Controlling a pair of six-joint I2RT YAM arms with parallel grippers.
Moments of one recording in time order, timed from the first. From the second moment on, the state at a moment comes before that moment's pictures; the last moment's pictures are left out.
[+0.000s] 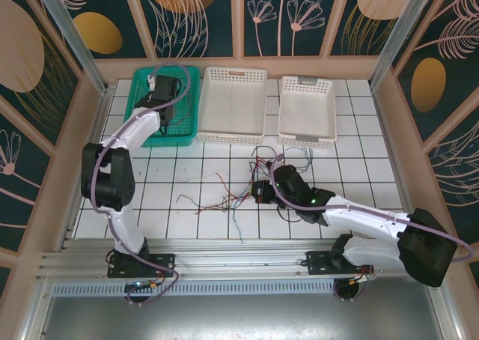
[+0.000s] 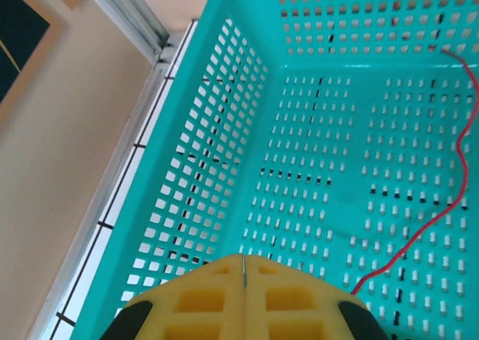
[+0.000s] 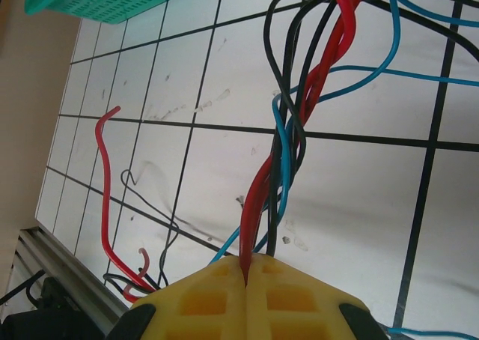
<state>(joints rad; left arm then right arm) -0.21 1.90 1.50 -0.46 -0.61 -0.17 0.92 1.12 0.51 0.00 -0.05 0.88</state>
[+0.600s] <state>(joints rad) -0.19 2.16 1.65 -0.52 -0.58 -0.18 0.92 1.12 0.52 -0.01 -0.05 0.88</state>
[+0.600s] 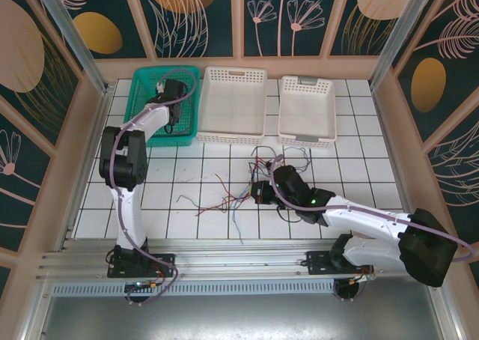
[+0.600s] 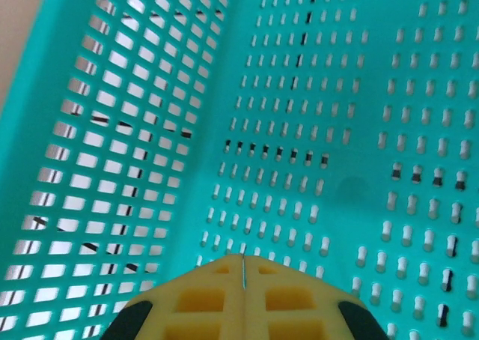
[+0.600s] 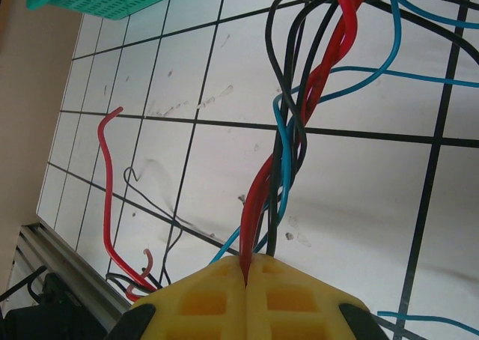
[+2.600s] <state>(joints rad) -0.35 1.39 1.31 -0.52 -0.05 -0.33 0.97 1.13 0.58 -0.01 -0.04 0.86</state>
